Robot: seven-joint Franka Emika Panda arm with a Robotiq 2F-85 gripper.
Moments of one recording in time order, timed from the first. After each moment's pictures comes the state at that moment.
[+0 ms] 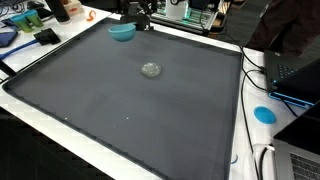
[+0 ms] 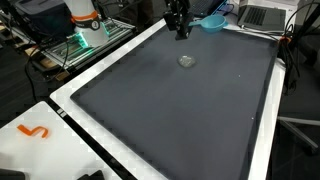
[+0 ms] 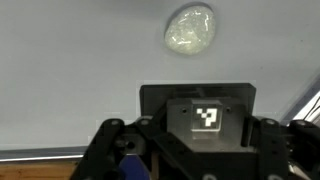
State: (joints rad) arm 0.05 -0.08 0.04 -2.47 0.46 2.74 -0.49
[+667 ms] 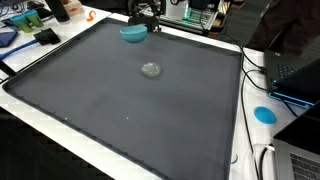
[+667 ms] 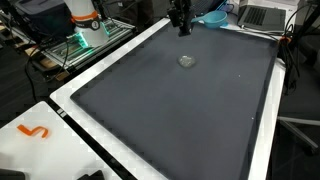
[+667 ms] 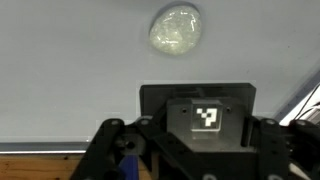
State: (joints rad) arm 0.10 -0.09 0.04 -2.50 0.46 2.78 -0.49
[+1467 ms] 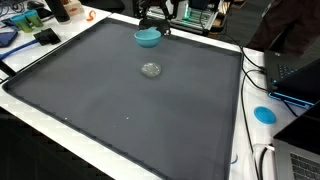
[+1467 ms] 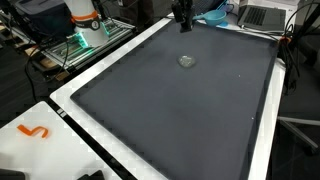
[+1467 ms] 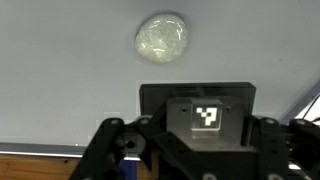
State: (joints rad) arm 0.12 -0.09 0.09 -2.51 0.22 2.78 -0.24
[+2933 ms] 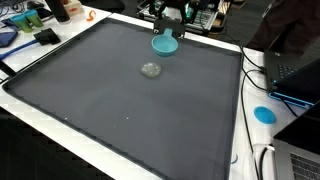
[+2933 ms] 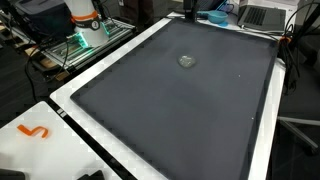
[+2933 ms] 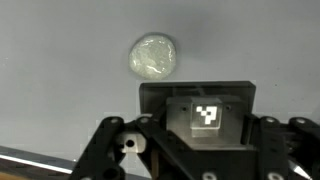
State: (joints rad) arm 0.15 0.00 0.19 -2.27 -0.19 2.40 0.22
